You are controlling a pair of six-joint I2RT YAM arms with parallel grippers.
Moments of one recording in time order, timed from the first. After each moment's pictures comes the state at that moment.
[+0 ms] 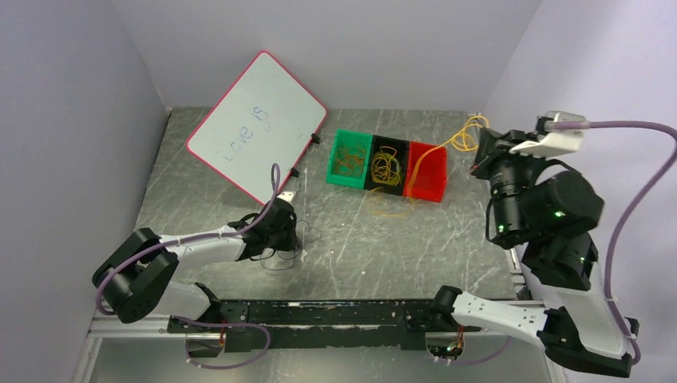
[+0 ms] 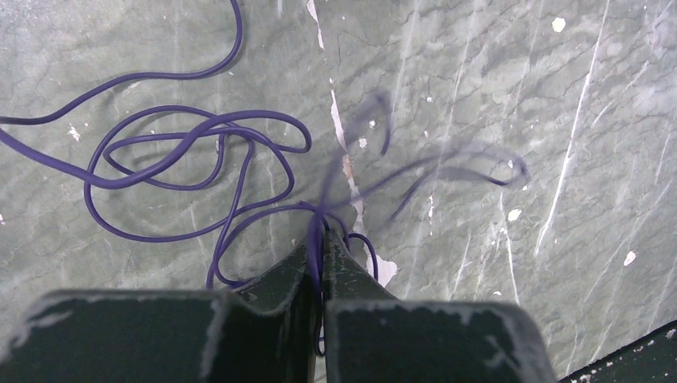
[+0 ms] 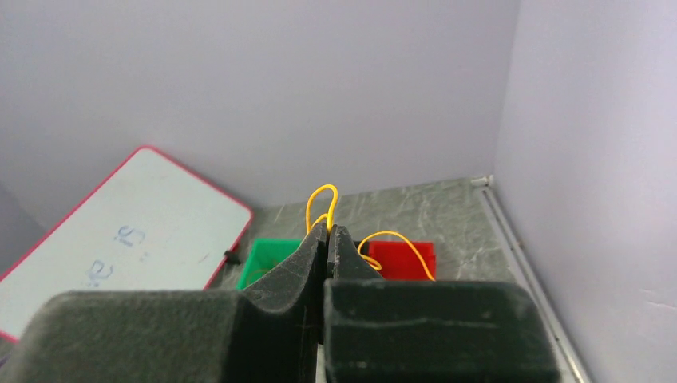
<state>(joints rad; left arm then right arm) -0.76 1.36 0.52 -0.04 -0.09 -0.60 0.97 0.82 1.54 -0.51 1.01 -0.02</state>
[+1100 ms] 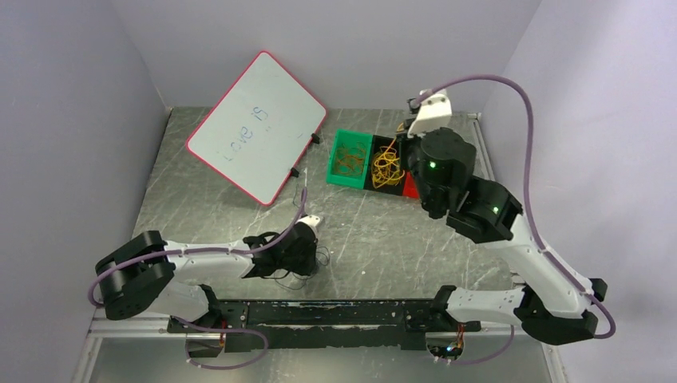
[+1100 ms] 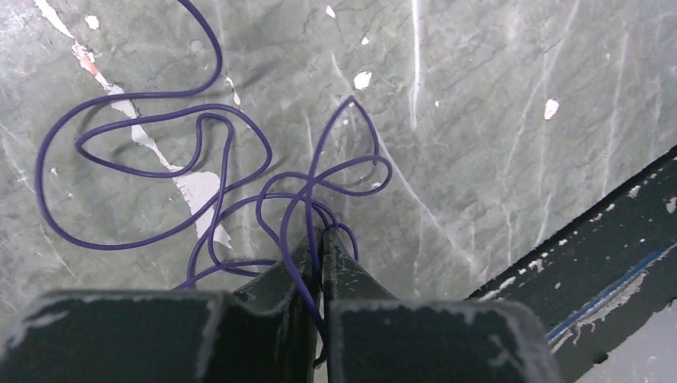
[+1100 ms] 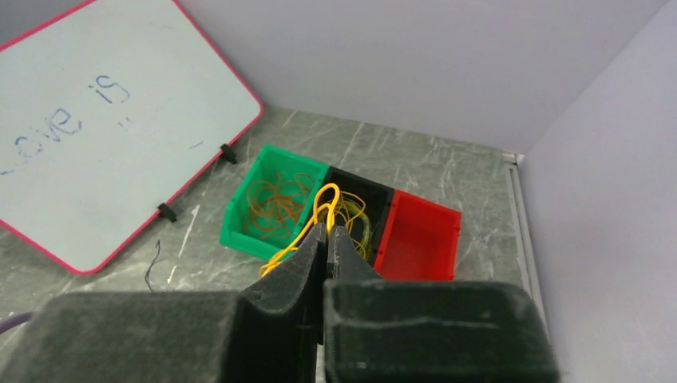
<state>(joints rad) -1.05 1.36 0.53 -0.05 -0.09 -0.64 0.97 1.09 1.59 -0.66 0.87 -0.01</state>
